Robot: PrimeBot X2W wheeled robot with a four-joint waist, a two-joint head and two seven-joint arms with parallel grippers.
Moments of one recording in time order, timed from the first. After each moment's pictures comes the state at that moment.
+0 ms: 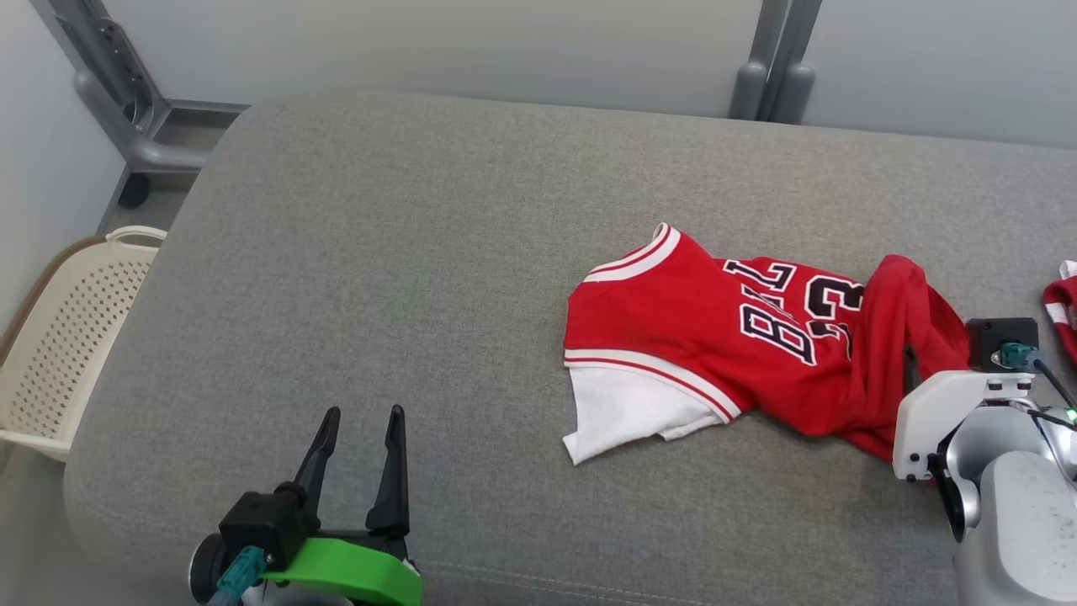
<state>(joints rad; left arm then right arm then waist) -0.01 0.05 -0.22 0.20 -0.32 -0.05 -0.26 -0.31 -0.05 -0.31 0.41 -0.22 0.13 0.19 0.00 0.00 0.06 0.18</state>
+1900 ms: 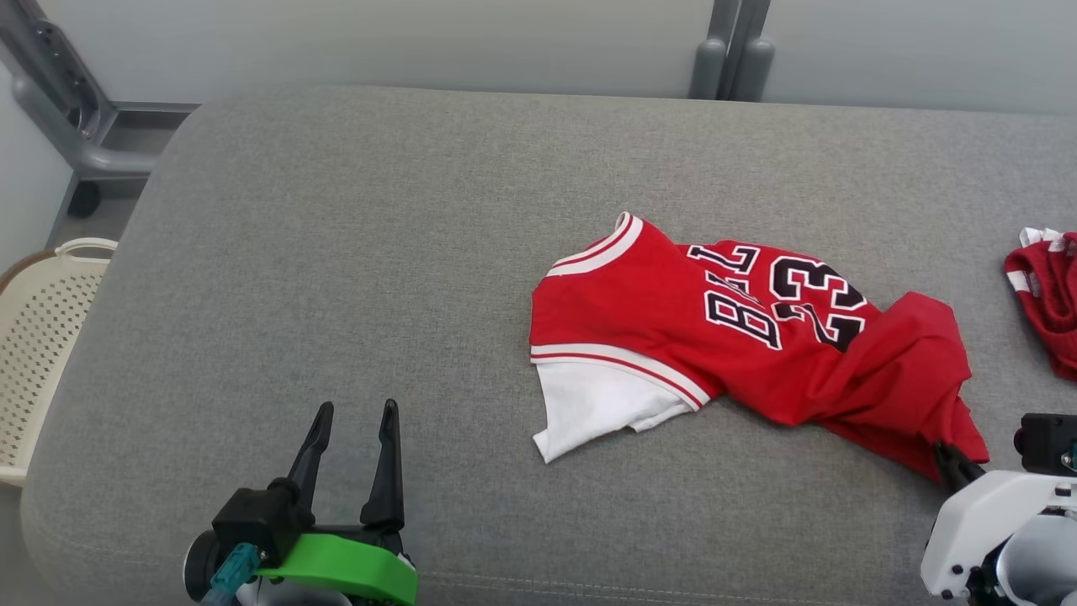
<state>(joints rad) -0.02 0.05 -0.21 0.20 -0.32 -0.05 -0.26 0.08 -0.05 -0.24 -0.13 0.14 0.13 0.49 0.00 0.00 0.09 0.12</state>
